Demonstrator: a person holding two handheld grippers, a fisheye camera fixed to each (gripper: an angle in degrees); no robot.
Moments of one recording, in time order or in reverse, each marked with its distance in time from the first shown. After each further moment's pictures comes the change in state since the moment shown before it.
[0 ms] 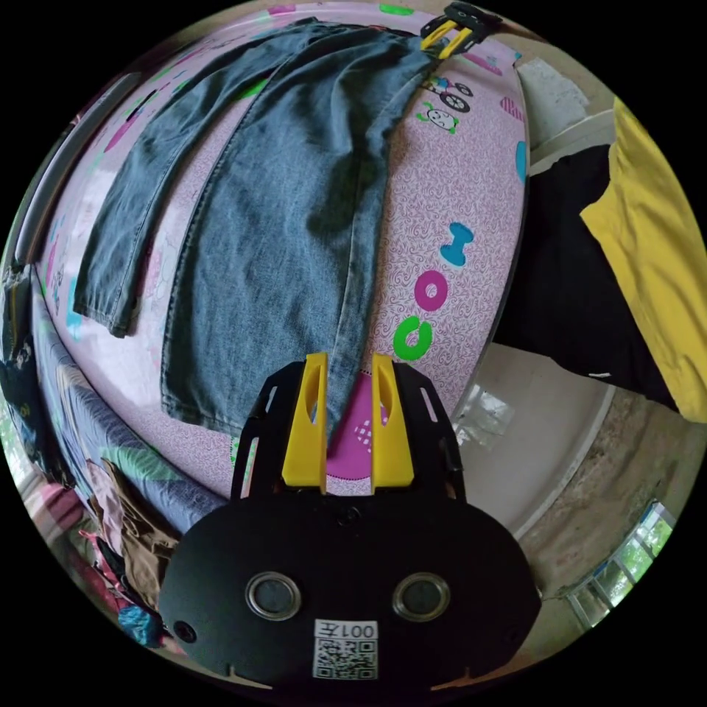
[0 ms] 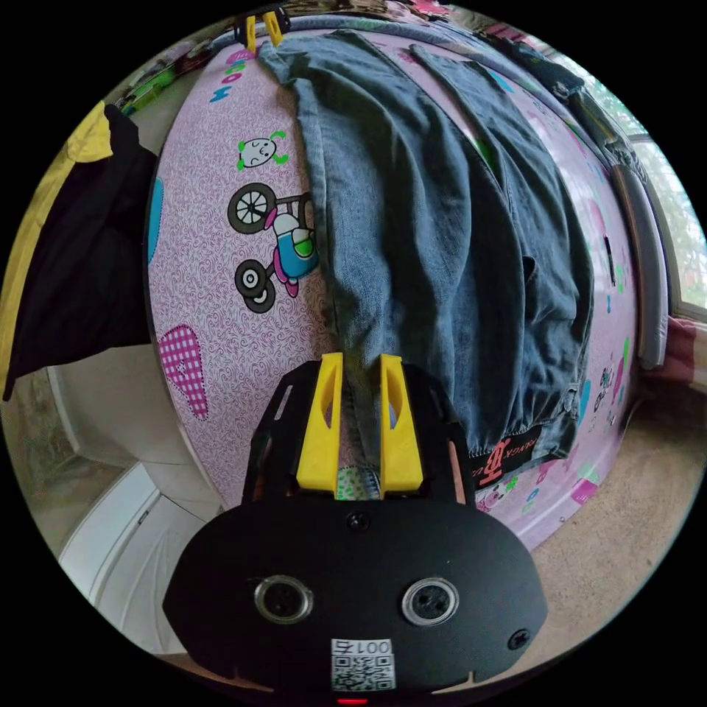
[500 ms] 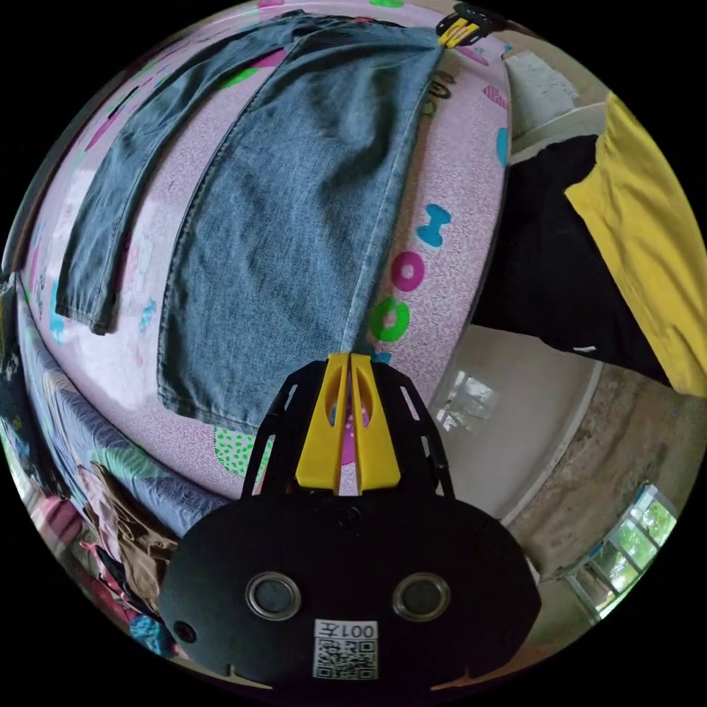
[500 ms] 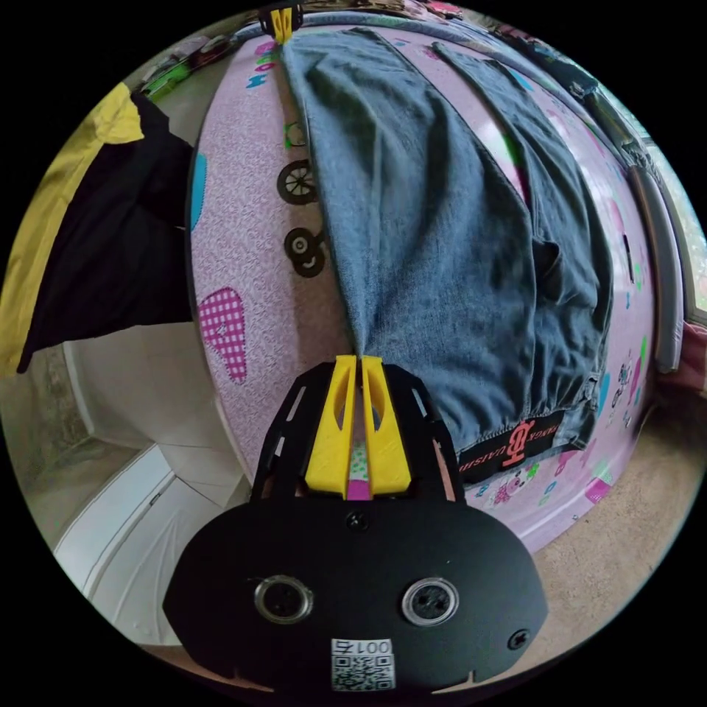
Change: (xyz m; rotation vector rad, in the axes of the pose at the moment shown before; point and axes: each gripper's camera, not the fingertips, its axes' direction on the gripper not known) left arm 0.011 -0.010 -0.013 -0.040 0.065 0.047; right arm -0.028 0.050 -0.020 -0.026 -0.110 -0.040
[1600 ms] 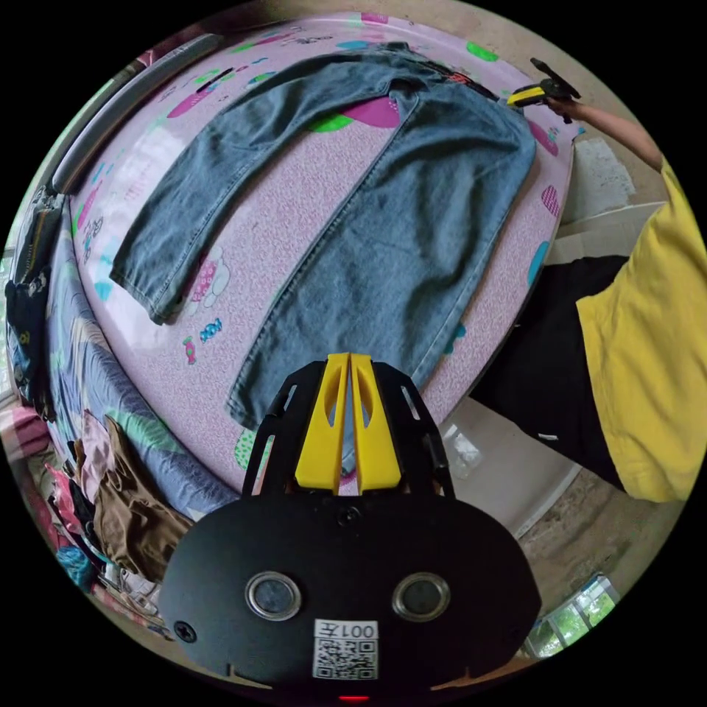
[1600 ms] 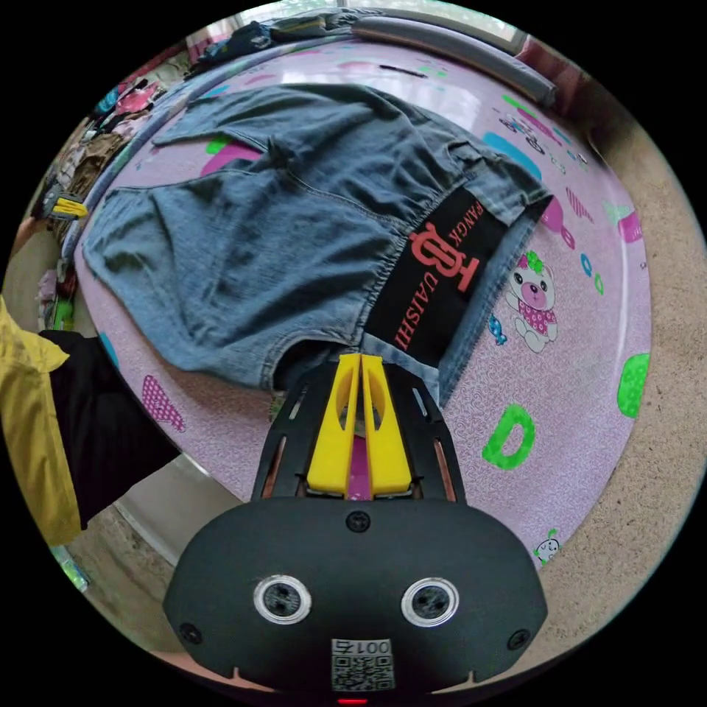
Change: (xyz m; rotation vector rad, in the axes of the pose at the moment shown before) left arm -0.075 -0.061 -0.080 0.110 -0.028 -0.308; right arm 0.165 0.224 0.038 0.153 -0.137 0.829
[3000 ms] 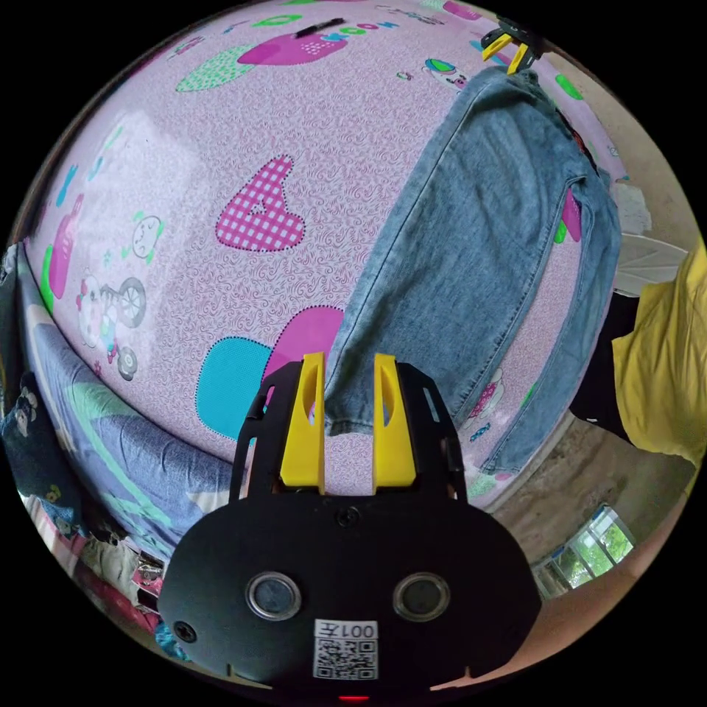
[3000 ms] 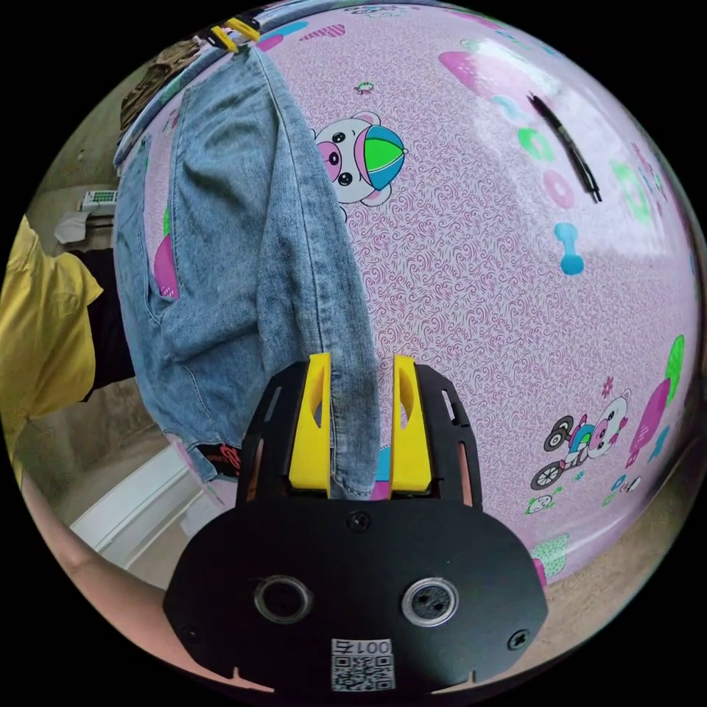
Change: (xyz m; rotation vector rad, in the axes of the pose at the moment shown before) left arm -0.460 -0.326 0.029 -0.207 0.093 0.148; right arm 0.162 -0.589 0.011 -0.369 -0.117 -0.750
